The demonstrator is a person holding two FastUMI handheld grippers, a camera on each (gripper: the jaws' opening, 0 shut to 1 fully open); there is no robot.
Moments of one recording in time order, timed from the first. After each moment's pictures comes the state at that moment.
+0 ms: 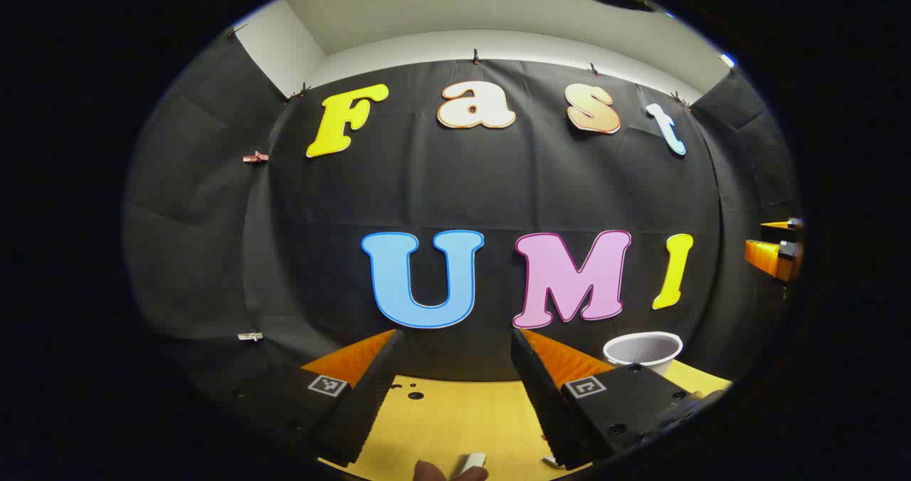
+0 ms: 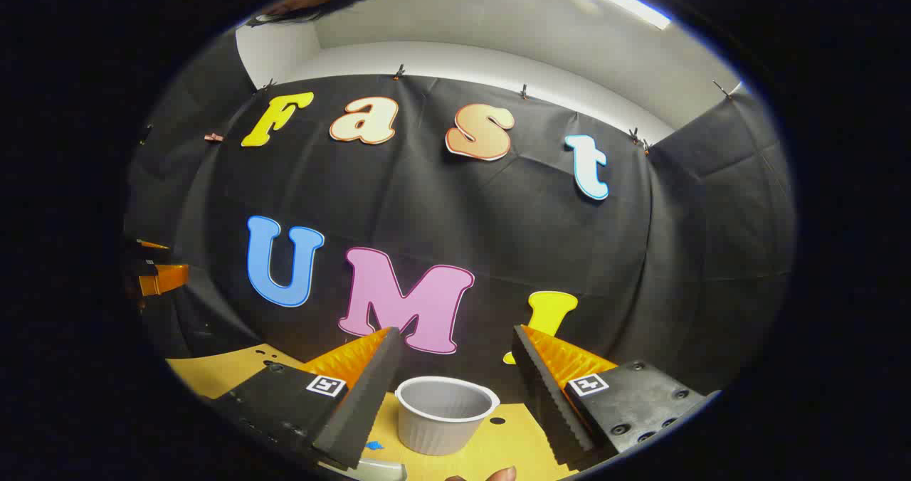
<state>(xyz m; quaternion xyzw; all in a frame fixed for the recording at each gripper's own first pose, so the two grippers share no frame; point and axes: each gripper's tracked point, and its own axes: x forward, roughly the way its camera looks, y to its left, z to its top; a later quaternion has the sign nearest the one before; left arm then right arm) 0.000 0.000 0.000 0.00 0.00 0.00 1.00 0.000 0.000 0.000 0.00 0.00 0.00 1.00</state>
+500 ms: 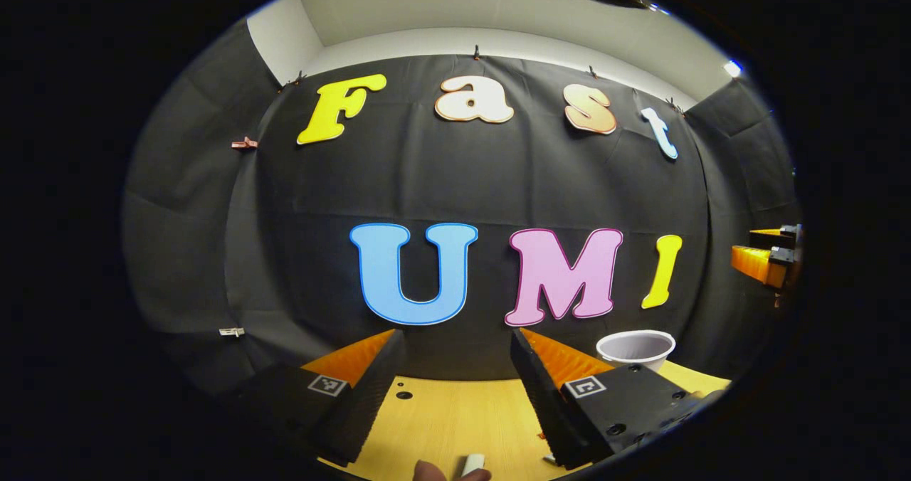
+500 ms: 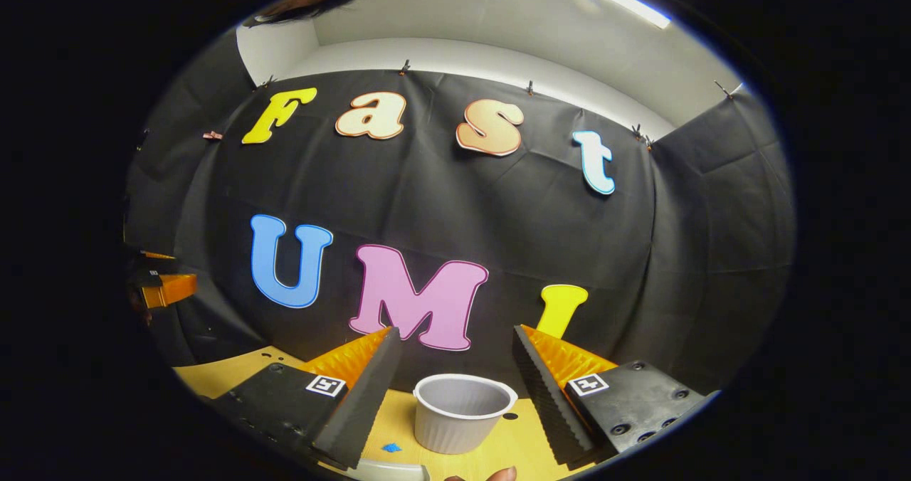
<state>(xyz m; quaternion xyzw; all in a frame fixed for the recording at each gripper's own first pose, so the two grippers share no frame) 0.014 0.014 -0.008 -0.01 -0.01 -0.03 1.00 0.004 0.037 -0.003 0.01 0.01 0.00 1.00</state>
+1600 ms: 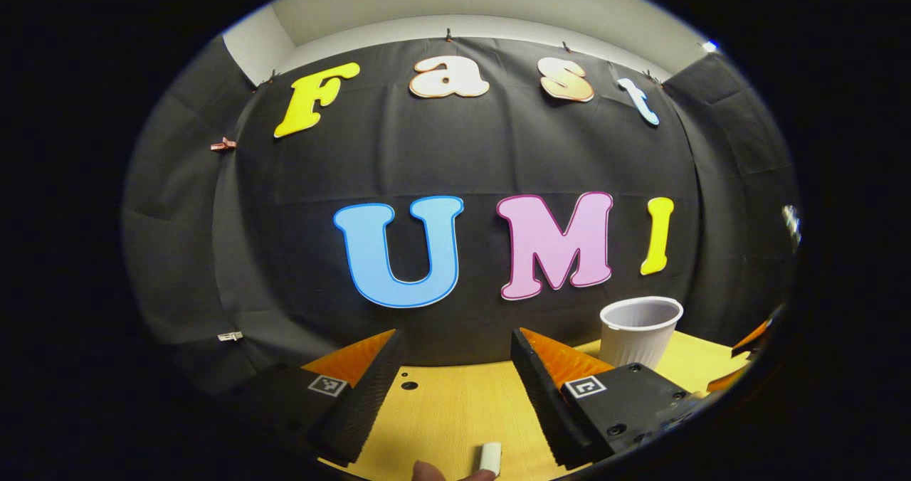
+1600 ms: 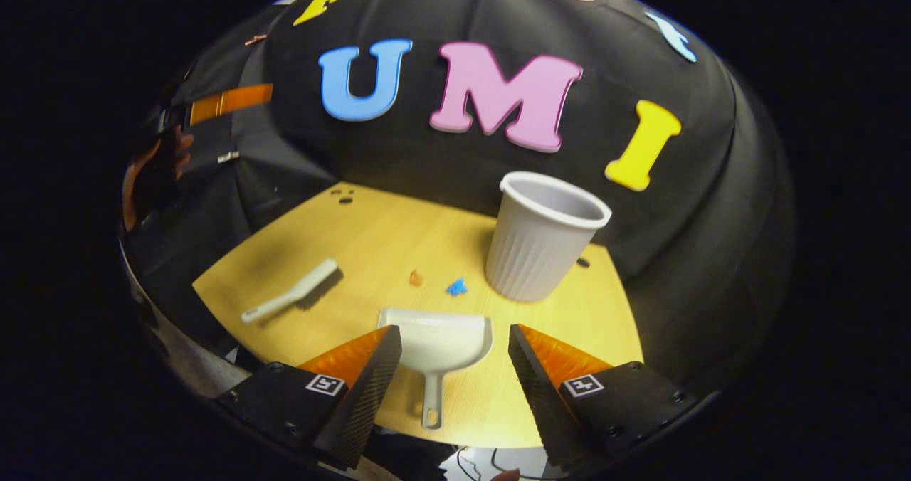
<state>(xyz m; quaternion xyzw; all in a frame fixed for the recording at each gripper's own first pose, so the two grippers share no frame) 0.019 0.005 -0.061 0.04 0.04 -0.06 1.00 -0.147 0.129 -0.292 0.00 0.40 0.16 0.90</state>
